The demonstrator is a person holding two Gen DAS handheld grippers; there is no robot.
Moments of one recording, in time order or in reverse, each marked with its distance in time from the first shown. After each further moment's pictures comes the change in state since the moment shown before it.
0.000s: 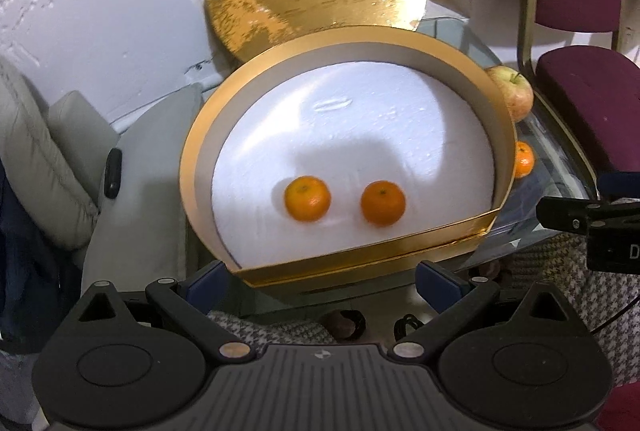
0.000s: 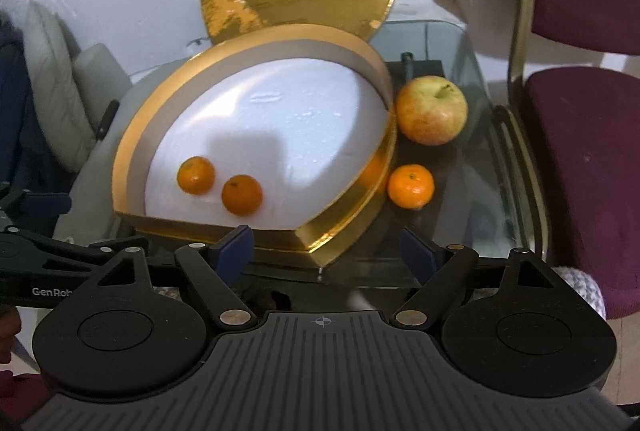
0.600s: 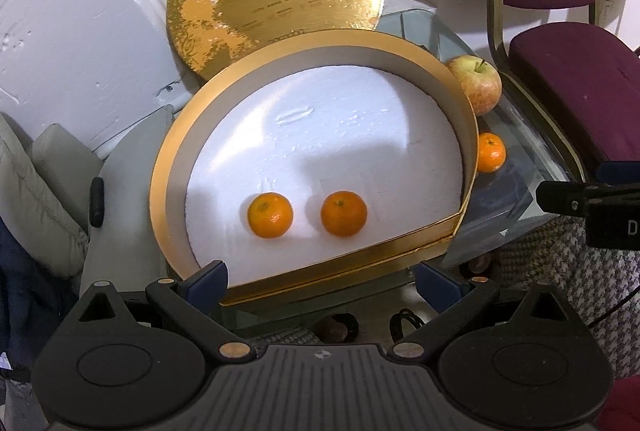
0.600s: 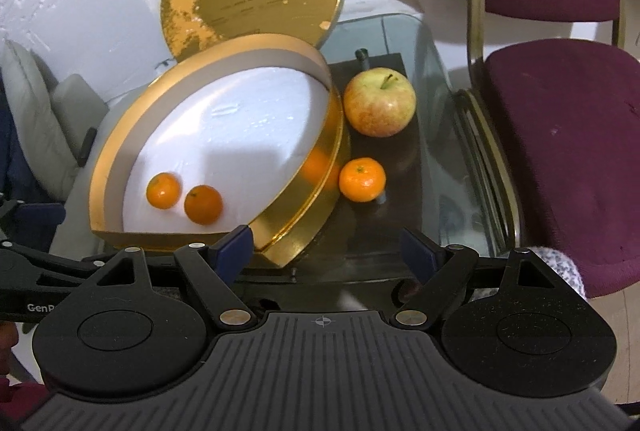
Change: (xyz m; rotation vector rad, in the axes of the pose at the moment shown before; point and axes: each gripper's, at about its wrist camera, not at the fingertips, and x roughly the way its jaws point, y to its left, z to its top) left arm 0.001 -0.036 0.011 0.089 0.005 -0.006; right arm -0.005 -0.042 -0.007 0.102 -0.021 -0.021
